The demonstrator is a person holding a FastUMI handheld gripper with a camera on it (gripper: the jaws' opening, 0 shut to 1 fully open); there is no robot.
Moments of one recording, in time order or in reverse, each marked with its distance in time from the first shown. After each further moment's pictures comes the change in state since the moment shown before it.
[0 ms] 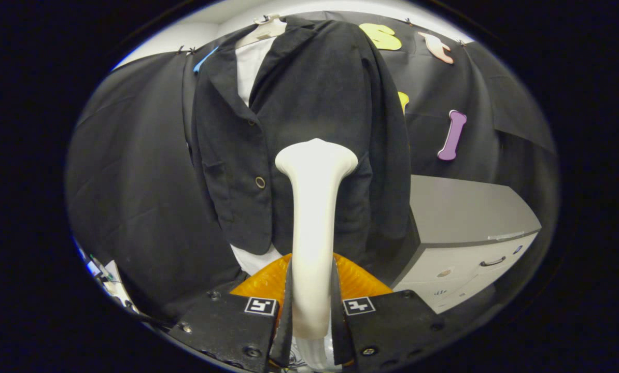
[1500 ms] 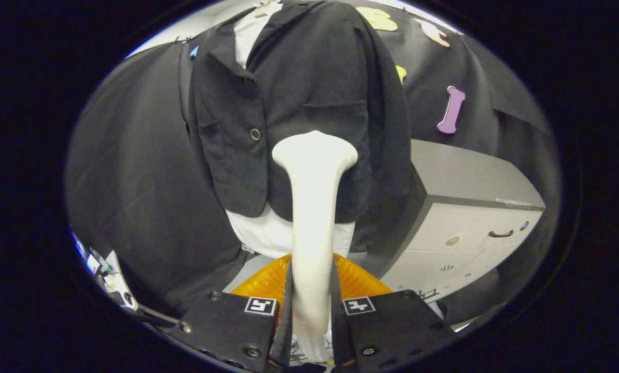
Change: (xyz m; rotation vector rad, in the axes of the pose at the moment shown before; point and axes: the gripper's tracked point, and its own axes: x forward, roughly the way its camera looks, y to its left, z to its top) arm -0.008 -0.006 -0.051 0.027 0.104 -0.010
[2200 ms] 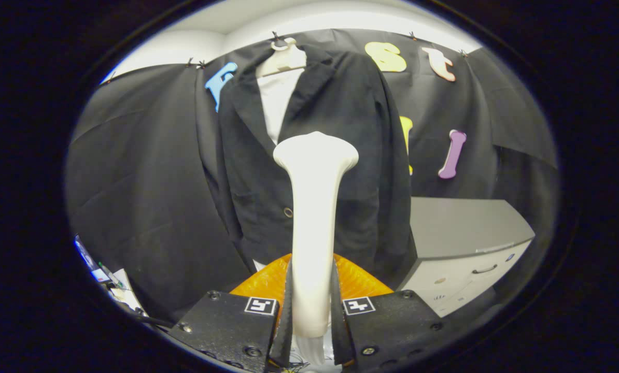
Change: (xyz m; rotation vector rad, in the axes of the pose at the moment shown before) arm -0.078 0.063 0.114 -0.038 -0.250 0.057
